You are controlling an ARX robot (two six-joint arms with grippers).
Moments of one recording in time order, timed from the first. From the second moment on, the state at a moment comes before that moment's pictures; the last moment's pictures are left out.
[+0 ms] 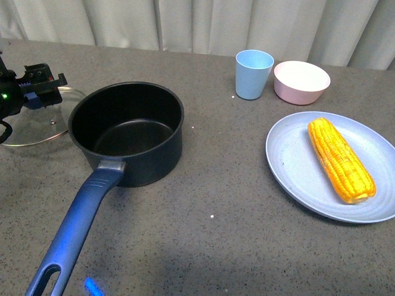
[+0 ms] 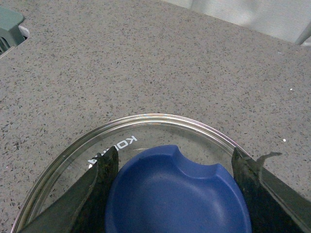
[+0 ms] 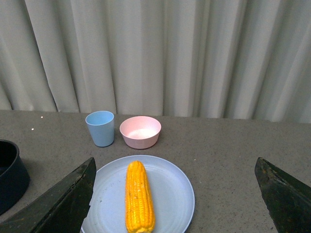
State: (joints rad) left arm 0.07 2.29 0.96 0.99 -0.12 -0.14; right arm 0.00 0.00 0.01 0.00 0.00 0.00
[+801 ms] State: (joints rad) left arm 0.06 2.32 0.99 0.88 -0.10 -0.13; right arm 0.00 0.00 0.01 0.00 0.00 0.00
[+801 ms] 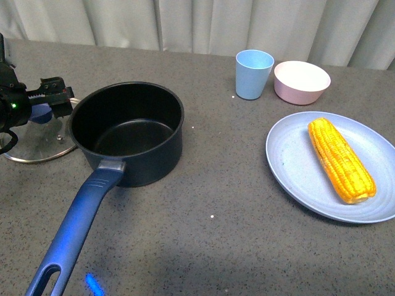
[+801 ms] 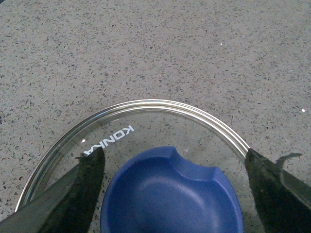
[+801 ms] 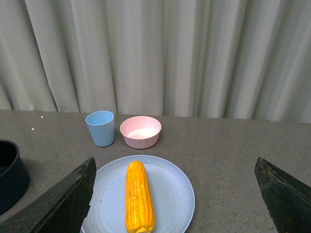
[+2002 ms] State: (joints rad) left arm 0.00 1.27 0.16 1.09 0.00 -0.01; right arm 0.00 0.00 0.01 0.00 0.00 0.00
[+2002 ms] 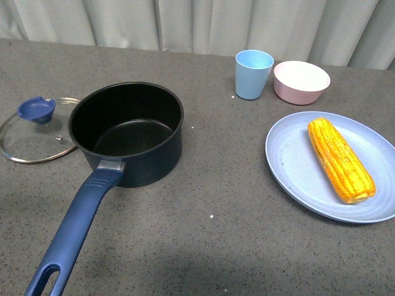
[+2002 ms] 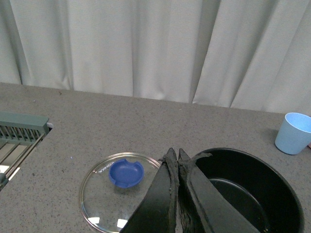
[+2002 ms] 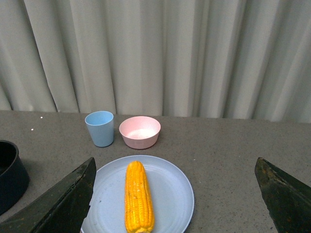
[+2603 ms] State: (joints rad) left arm 0.00 0.78 0.02 0.75 0.00 -0.01; right arm 0.00 0.00 0.01 0.00 0.00 0.00
